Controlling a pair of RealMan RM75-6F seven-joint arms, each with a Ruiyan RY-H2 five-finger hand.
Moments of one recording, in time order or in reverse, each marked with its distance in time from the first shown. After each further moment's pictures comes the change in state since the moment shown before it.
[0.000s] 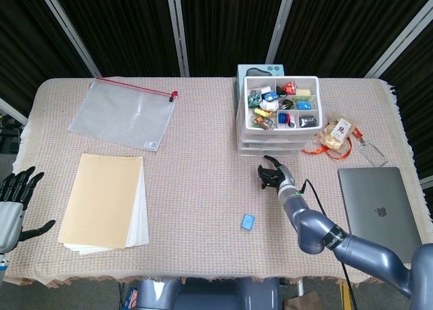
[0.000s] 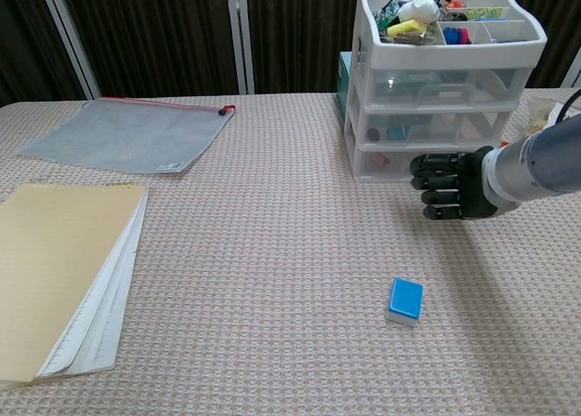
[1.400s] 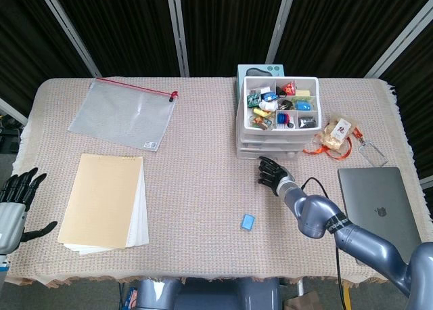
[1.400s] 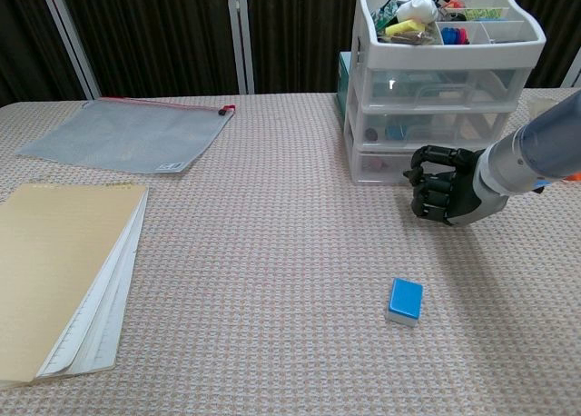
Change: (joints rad) left arm -0.002 -0.002 0.007 -0.005 0.005 -0.003 0.001; right arm 0.018 -0.008 0.089 0.130 0.346 -0.128 -0.011
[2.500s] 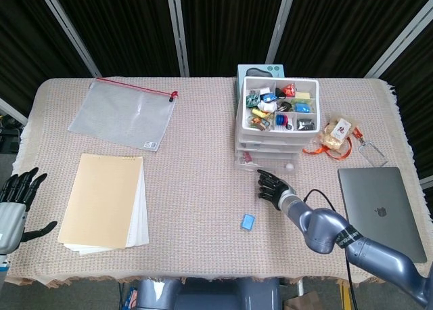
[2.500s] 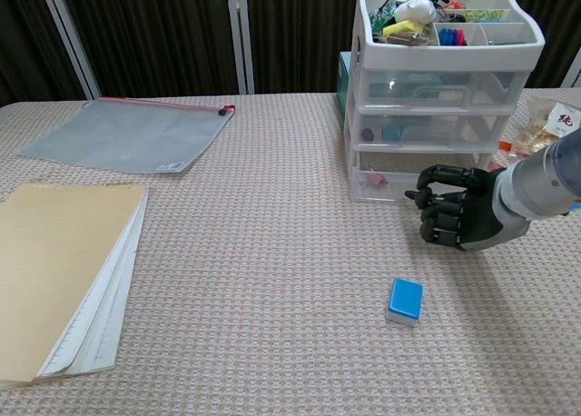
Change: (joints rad) left arm -0.001 -0.002 0.002 0.009 0.008 0.006 0.009; right arm -0.095 0.067 -0.007 -0.206 -0.021 0.048 -0.005
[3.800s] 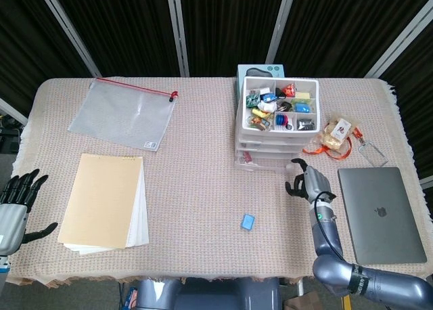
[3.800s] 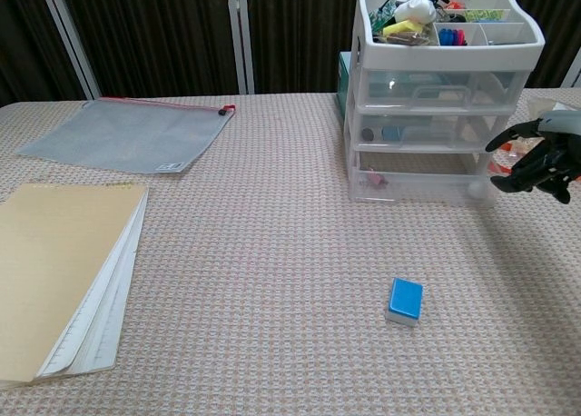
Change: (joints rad) left arm 0.003 -0.001 0.007 -0.006 0.002 -0.002 0.012; right arm -0.057 0.061 -0.339 -0.243 -0.929 0.589 -0.500
